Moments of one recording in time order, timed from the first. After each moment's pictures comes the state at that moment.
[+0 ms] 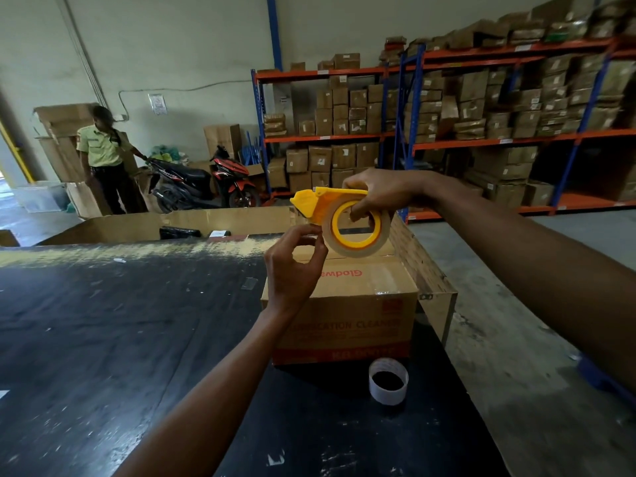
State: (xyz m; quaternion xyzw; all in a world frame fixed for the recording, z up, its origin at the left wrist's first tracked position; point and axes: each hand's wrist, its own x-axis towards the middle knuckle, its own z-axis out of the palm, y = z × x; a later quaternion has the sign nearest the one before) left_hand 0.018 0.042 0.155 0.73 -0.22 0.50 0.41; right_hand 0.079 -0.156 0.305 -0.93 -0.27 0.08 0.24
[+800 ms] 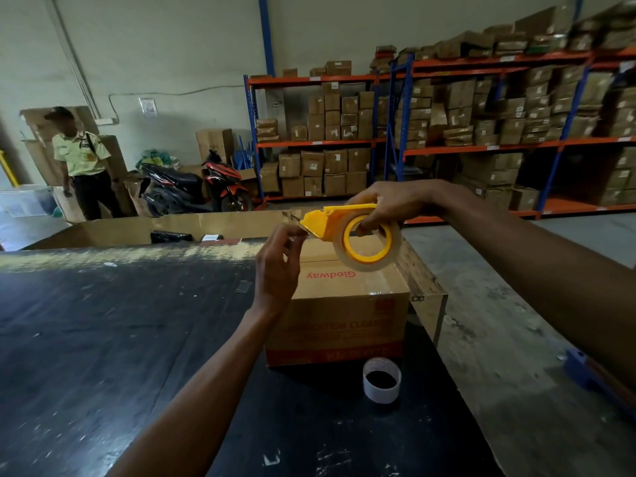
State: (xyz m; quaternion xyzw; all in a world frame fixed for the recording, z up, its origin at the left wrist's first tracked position) left_hand 0.025 0.059 0.154 0.75 -0.24 0.47 0.39; right_hand 0.057 -0.178 0.301 -0.93 -0.27 0.12 0.21
